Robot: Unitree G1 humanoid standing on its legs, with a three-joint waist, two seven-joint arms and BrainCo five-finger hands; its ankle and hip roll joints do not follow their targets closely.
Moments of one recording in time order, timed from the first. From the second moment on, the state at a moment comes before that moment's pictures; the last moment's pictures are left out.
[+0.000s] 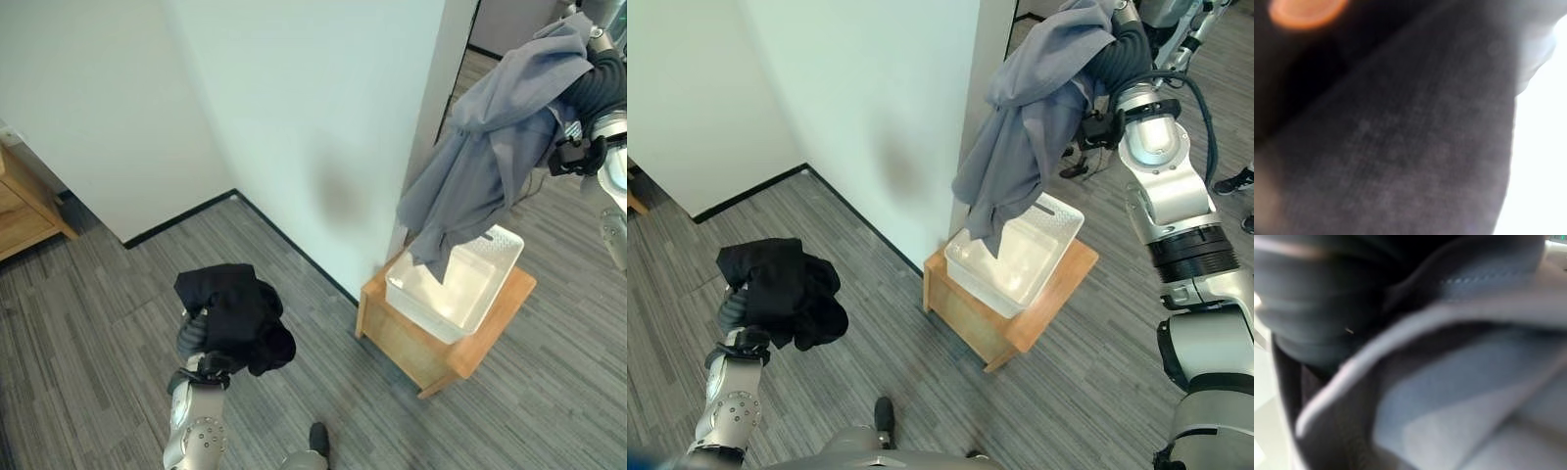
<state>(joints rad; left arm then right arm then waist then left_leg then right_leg) 0.12 0.24 0.11 0.13 -1.02 -0.23 -0.04 -0.93 -0.89 0.33 0.33 0.54 -0.10 -0.12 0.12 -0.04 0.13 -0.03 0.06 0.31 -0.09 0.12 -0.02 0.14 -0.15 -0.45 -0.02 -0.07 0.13</state>
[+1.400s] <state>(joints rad) 0.06 0.31 0.08 0.24 -1.09 -0.21 -0.10 -1.15 -0.89 0.95 1.21 -0.61 -0.03 0.05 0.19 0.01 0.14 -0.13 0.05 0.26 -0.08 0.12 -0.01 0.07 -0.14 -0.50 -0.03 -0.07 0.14</state>
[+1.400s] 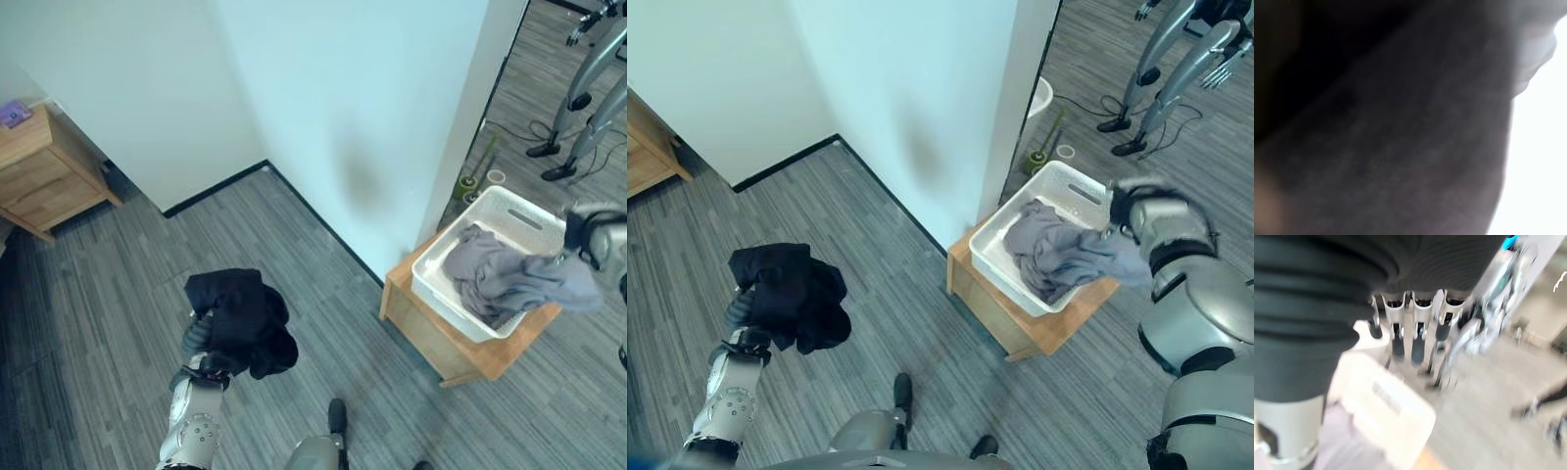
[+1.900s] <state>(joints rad) 0.04 0.50 0.03 0.09 -1.04 -0.22 -0.13 -0.80 -1.28 0.43 0.38 -0.13 -0.13 0.03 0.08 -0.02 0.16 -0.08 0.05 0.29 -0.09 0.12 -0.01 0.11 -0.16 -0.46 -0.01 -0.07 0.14</state>
